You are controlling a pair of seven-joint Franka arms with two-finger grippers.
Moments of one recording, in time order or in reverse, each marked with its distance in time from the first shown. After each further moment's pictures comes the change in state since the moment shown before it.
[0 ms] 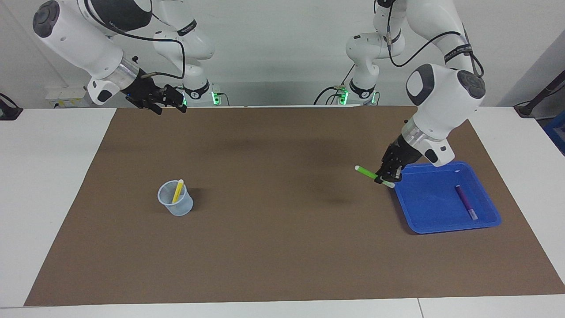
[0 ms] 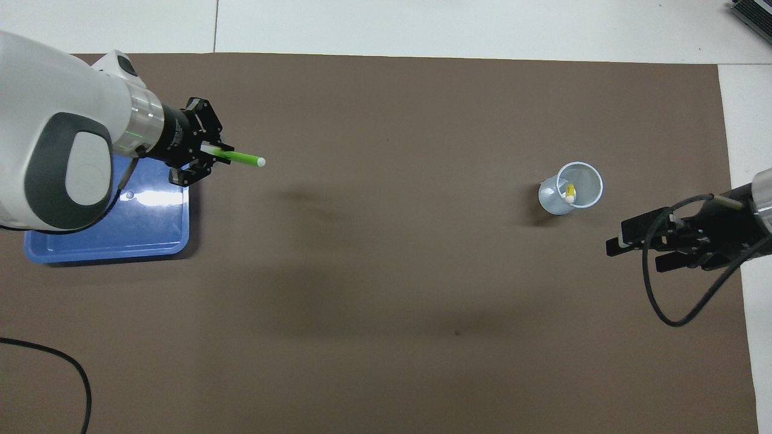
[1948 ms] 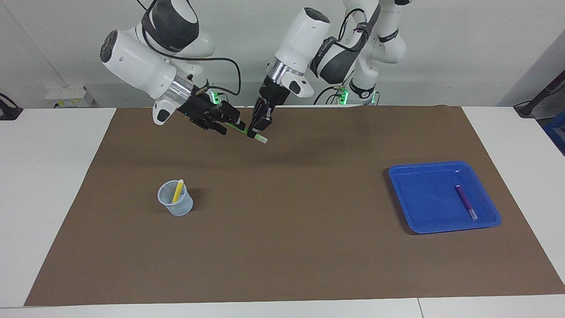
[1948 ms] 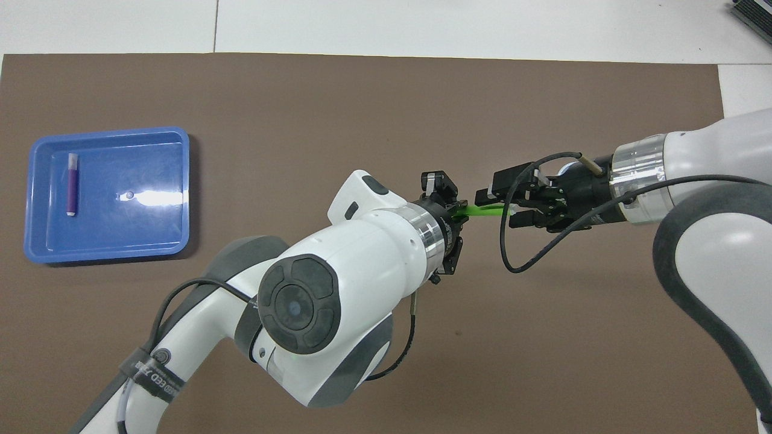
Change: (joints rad) left arm -0.547 -0.098 0.003 -0.127 0.023 0.501 -0.766; right arm 0.229 0.066 0.007 -0.077 0.316 0.409 0.110
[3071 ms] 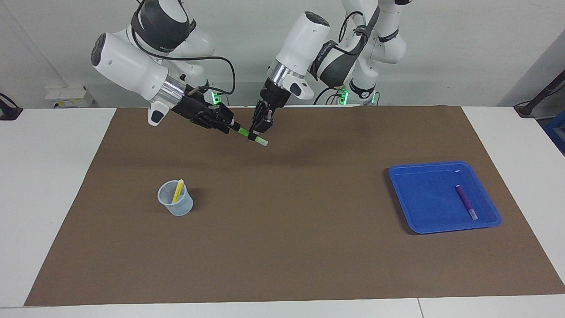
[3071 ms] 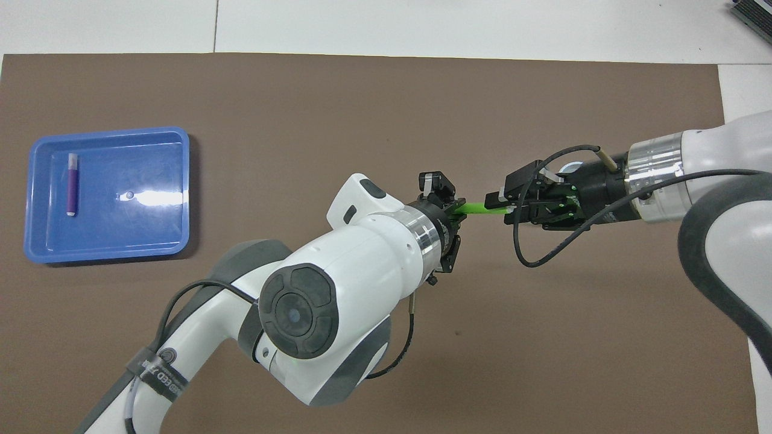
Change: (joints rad) left arm -0.003 -0.002 0.002 -0.037 0.010 0.065 0.000; right arm -0.026 -0.001 -0.003 0.000 0.055 -0.028 0.006
